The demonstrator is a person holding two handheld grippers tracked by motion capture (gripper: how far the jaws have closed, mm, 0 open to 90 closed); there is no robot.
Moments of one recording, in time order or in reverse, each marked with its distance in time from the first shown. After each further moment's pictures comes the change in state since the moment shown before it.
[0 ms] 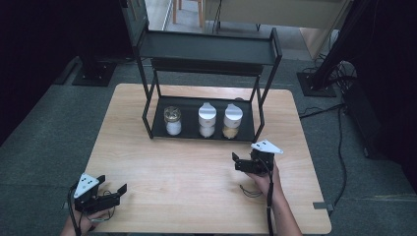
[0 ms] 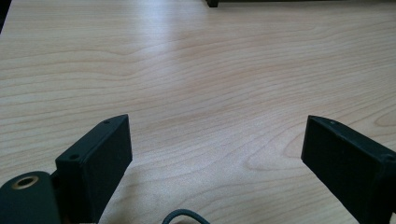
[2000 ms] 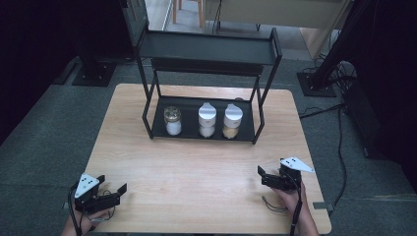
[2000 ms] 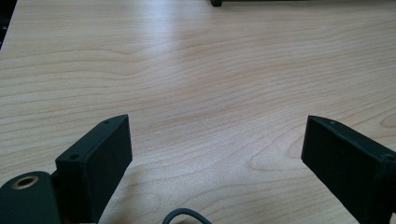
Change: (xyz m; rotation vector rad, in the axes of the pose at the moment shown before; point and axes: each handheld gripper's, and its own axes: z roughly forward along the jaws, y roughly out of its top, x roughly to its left) left arm -0.001 0.000 0.000 0.001 0.017 -0.001; right arm -0.056 -0.052 -0.052 -0.006 -0.057 0.059
